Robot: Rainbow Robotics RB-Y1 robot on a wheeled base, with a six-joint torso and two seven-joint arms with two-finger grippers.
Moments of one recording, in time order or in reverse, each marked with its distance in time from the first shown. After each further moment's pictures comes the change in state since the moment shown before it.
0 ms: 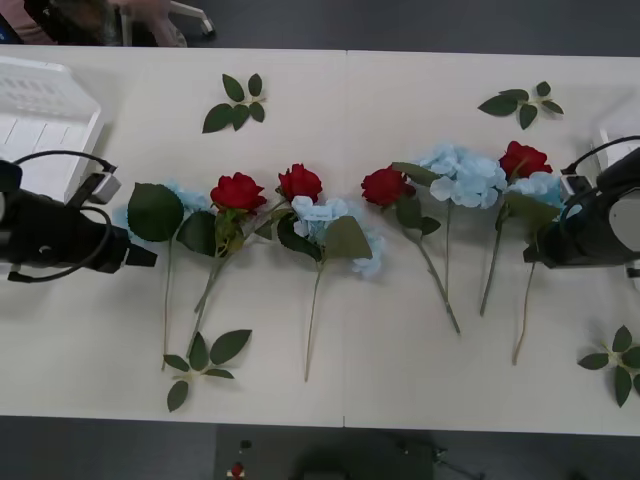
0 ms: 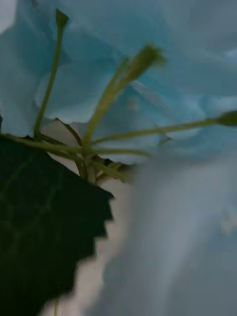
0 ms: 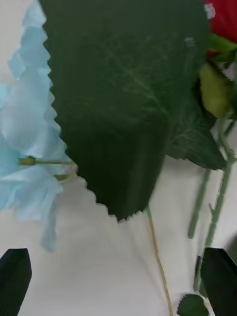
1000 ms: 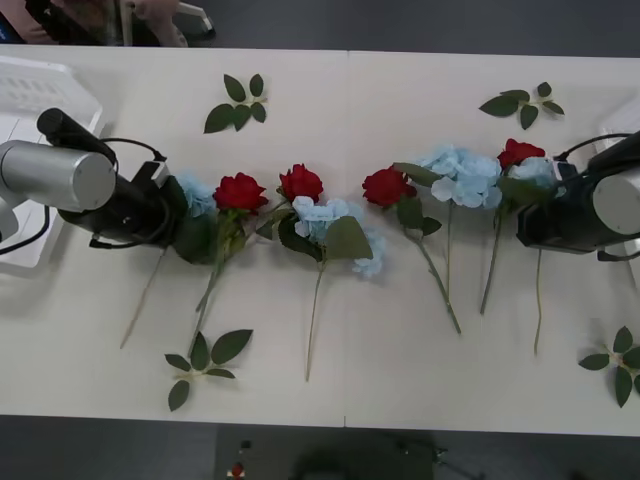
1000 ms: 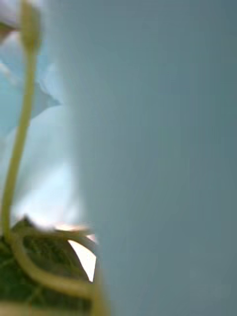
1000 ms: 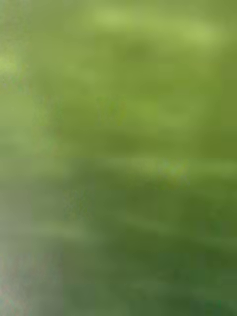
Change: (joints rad) right arm -0.060 0.099 -0.031 0.186 -0.106 -0.085 0.037; left arm -0.339 -0.289 -0.253 0.433 -0.221 0.006 0.154
